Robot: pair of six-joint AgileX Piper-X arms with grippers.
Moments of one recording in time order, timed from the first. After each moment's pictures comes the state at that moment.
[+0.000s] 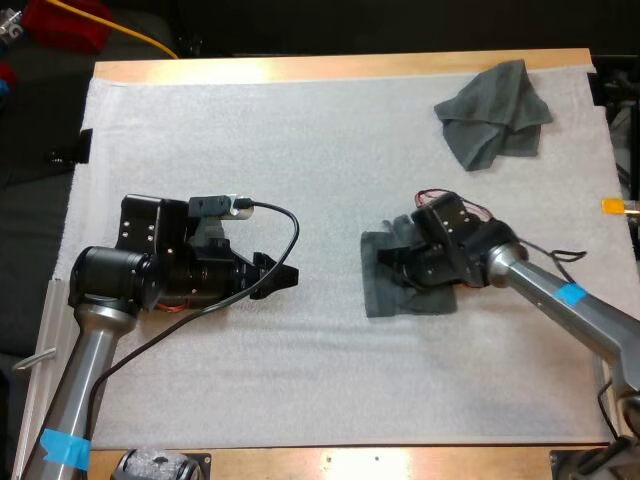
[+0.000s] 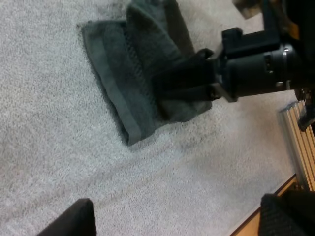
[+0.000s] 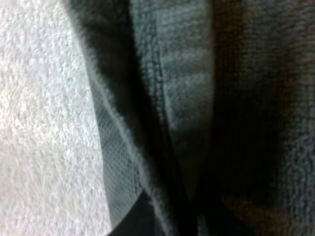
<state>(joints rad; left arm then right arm) -0.15 1.11 -0.99 1.08 0.73 -1.91 0.58 1.68 -0.98 0.57 -0.25 -1.13</state>
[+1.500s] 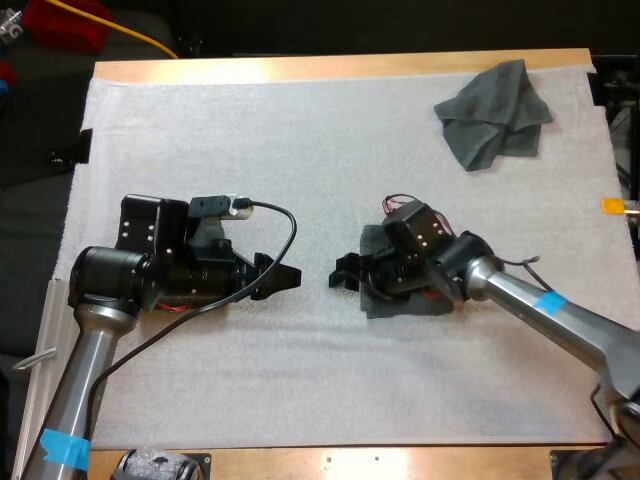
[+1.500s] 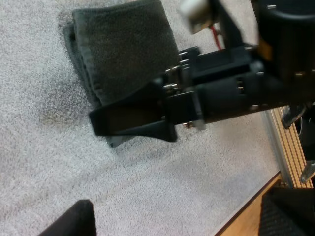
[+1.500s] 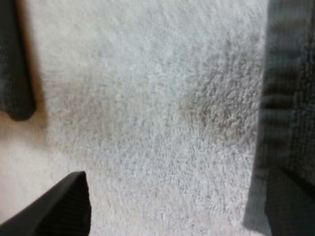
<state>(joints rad) -0.15 1.11 -0.99 1.08 0.78 -1.91 0.68 1.66 -0.99 0.43 -0.40 -1.07</state>
